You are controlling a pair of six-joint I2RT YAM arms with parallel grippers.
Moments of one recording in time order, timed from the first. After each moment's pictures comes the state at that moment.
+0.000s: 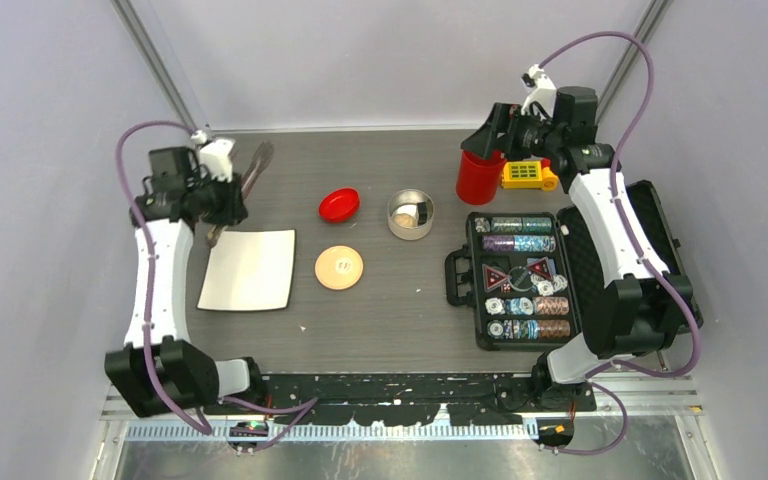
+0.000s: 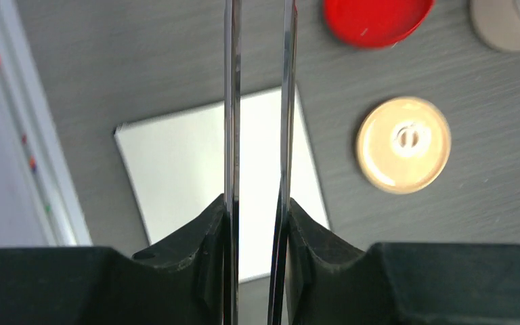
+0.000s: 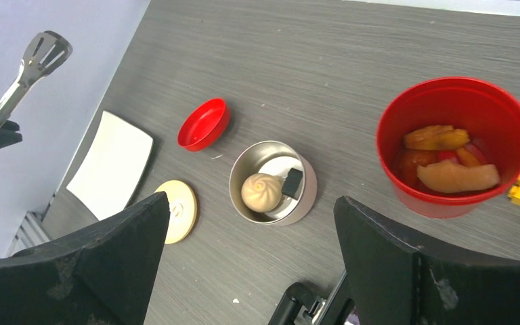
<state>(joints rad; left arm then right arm) 0.14 1.30 1.34 -0.83 0.35 0.27 0.04 1.54 1.51 -0.41 -0.62 0.23</state>
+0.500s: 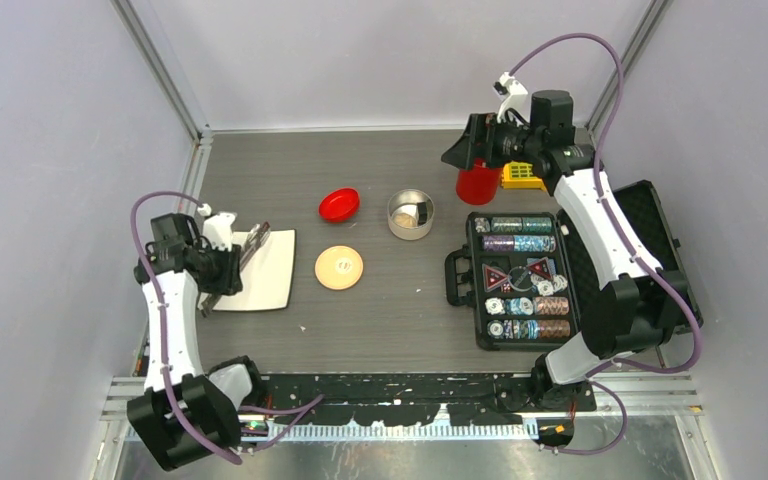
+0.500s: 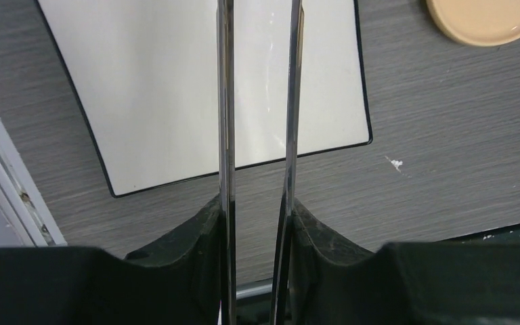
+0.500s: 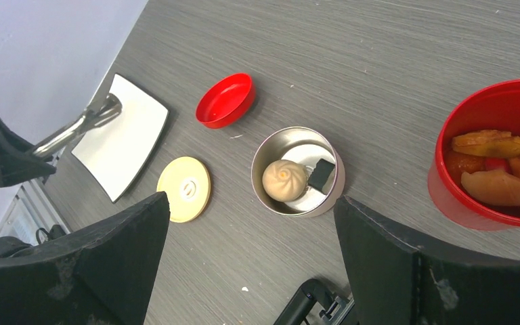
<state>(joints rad) 0.36 1.01 0.91 -0.98 0.33 0.47 0.15 1.55 1.51 -0.44 -0.63 0.18</state>
